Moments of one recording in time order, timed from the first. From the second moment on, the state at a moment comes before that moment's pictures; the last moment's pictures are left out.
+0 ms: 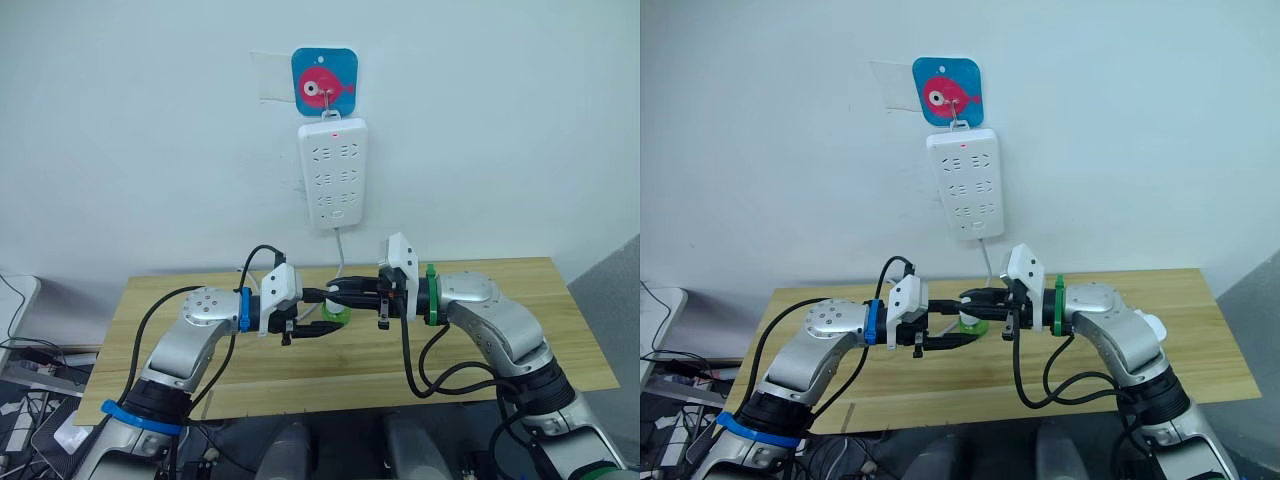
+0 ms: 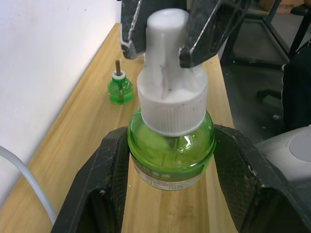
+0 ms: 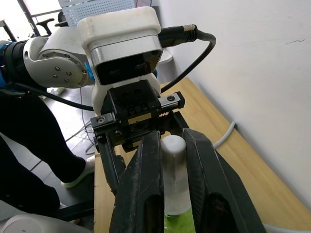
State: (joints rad) left arm -0.32 0.54 -0.19 -0.03 -0.29 0.19 -1.17; right arm -0.45 -0.40 0.27 -0.23 0.44 0.54 0.94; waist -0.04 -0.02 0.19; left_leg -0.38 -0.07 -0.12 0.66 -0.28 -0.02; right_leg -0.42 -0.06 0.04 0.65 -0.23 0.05
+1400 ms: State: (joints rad) left arm -0.21 0.59 -0.17 -0.12 -0.29 0.21 -1.11; right arm -0.44 -0.23 0.09 0.83 0.02 -0.27 0.41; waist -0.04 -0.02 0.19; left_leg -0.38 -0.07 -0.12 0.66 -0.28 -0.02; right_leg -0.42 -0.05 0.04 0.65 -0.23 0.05
